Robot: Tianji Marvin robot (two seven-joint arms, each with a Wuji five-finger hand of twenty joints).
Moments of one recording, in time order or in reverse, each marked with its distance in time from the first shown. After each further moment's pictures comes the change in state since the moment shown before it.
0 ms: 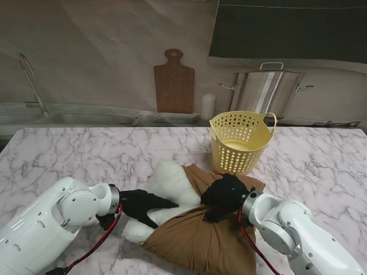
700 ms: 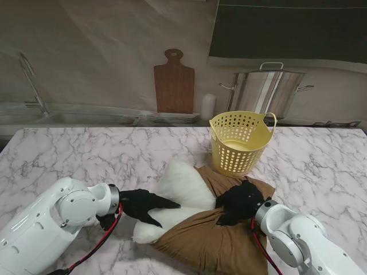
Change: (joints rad) left arm 0.023 -0.011 -0.032 -0.022 -0.001 -0.024 -0.008; right arm -0.108 0.005 0.082 0.012 -0.028 0.107 -0.030; left_hand -0.014 0.074 0.012 0.003 0.010 0.010 -0.010 0.000 -0.006 0.013 0.014 -0.001 -0.041 -0.060 -0.063 -0.019 -0.015 -0.020 -0.013 -0.003; right_hand 0.007 -0.009 -0.071 -0.083 -0.154 -0.128 0.225 -0.015 -0.111 0.014 -0.183 -0.015 -0.076 -0.006 -0.245 -0.023 -0.083 -0.036 -0.036 0.019
